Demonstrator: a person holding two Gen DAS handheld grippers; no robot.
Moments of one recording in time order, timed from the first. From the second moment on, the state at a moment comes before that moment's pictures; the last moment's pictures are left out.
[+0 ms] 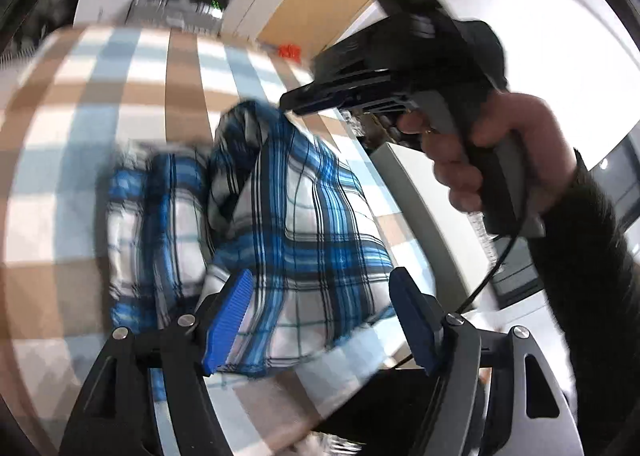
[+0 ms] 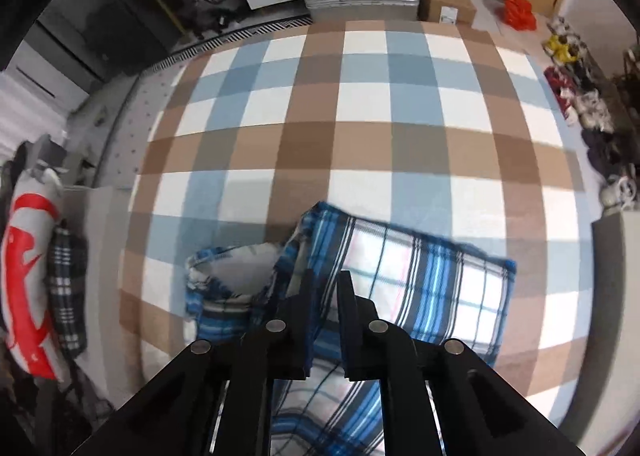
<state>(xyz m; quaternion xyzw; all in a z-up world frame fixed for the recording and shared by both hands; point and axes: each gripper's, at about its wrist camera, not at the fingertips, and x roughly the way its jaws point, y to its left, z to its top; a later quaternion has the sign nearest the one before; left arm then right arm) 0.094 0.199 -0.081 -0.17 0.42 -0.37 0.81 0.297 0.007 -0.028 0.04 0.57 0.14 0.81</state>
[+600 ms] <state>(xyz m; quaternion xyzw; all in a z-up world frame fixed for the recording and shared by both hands) 0.122 0.165 -0.112 -0.10 0.47 -0.32 0.82 0.310 0.051 -0.080 -0.18 0.61 0.06 0.77</state>
